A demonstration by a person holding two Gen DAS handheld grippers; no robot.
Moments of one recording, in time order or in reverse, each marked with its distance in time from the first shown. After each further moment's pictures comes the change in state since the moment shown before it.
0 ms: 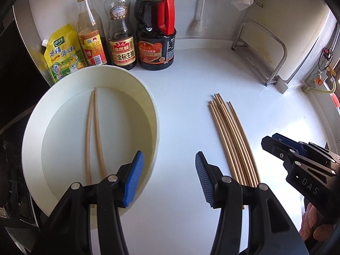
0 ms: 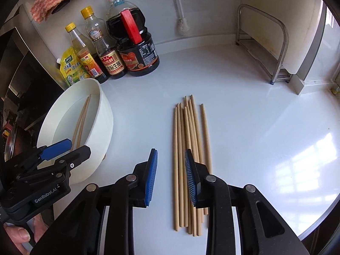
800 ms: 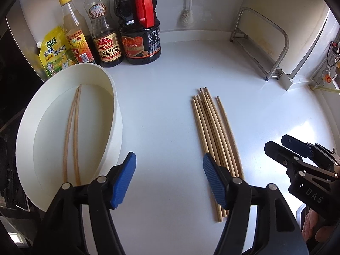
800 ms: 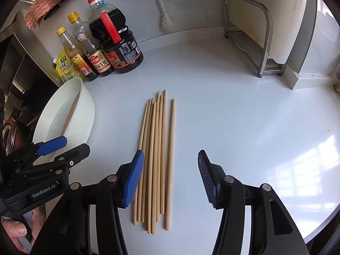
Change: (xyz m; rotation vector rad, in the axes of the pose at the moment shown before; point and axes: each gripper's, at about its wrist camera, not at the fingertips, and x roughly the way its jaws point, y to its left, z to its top) left arm 0.022 -0.061 0.001 -0.027 0.037 0.077; right arm 0.004 -0.073 -0.005 -0.020 0.026 0.050
